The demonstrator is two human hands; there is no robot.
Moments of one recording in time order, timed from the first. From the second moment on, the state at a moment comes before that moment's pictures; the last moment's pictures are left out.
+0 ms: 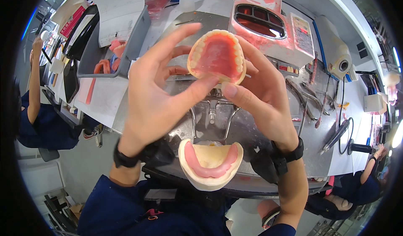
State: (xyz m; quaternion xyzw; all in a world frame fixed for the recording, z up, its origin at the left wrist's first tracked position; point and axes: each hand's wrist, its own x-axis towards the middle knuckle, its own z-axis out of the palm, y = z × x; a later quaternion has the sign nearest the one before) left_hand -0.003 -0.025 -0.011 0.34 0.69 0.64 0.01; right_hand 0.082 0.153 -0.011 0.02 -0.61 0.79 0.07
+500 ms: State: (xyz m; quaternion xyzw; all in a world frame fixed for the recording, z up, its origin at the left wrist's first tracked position) left_hand -0.042 -0.035 0.010 0.48 0.62 0.59 0.22; right_hand 0.084 0.152 -0.013 0.04 -0.64 0.77 0.08
